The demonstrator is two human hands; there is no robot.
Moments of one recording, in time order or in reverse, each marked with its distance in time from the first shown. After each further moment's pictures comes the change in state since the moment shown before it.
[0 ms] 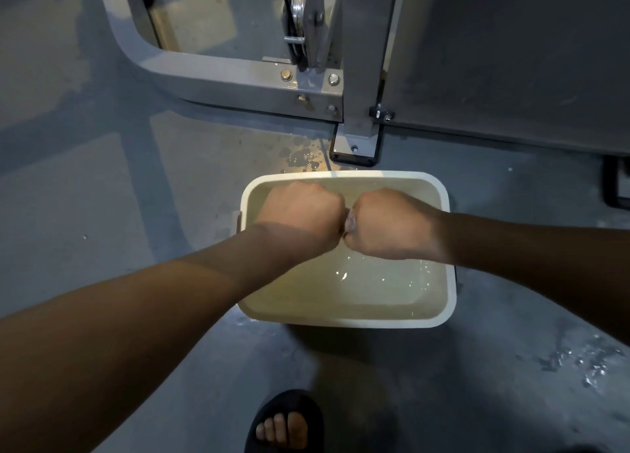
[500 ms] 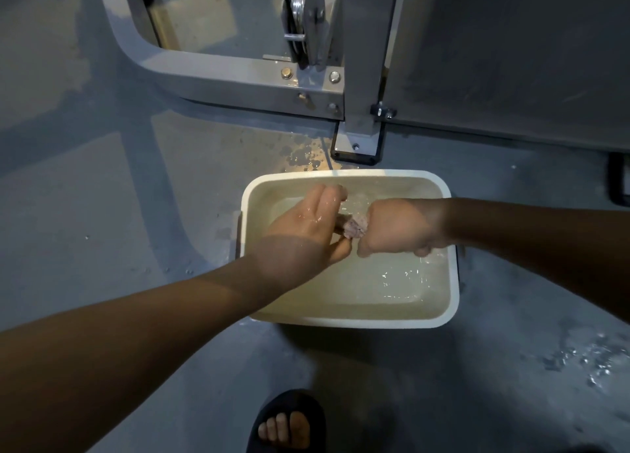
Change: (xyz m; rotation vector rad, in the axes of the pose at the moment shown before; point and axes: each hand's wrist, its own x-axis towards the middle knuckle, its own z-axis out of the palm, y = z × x) left_hand -0.021 -0.006 0.053 -0.476 0.378 0.160; right_hand 0.008 0.022 0.001 0.413 -0.349 0.221
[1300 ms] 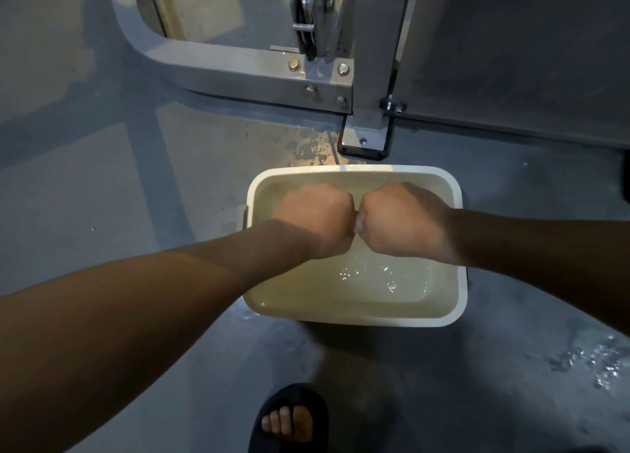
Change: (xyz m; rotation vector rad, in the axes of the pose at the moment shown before) left_hand 0.044 0.016 -0.021 0.309 -0.528 -0.266; right_hand -0.004 -0.013 0.012 -0.555 0.397 -0.239
